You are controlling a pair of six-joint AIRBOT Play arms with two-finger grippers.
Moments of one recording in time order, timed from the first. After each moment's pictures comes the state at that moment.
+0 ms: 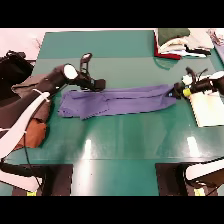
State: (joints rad) left arm -0.43 -1.62 1.43 1.09 -0.81 -1.63; right arm -0.32 -1.65 1.33 -0.82 1.34 1.17
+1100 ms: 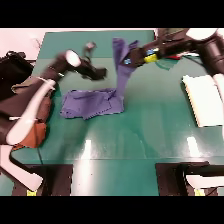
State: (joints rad) left arm -0.35 -1.73 1.75 1.18 -0.98 -1.64; right arm 0.35 -1.49 1.77 -0.78 1.23 1.30
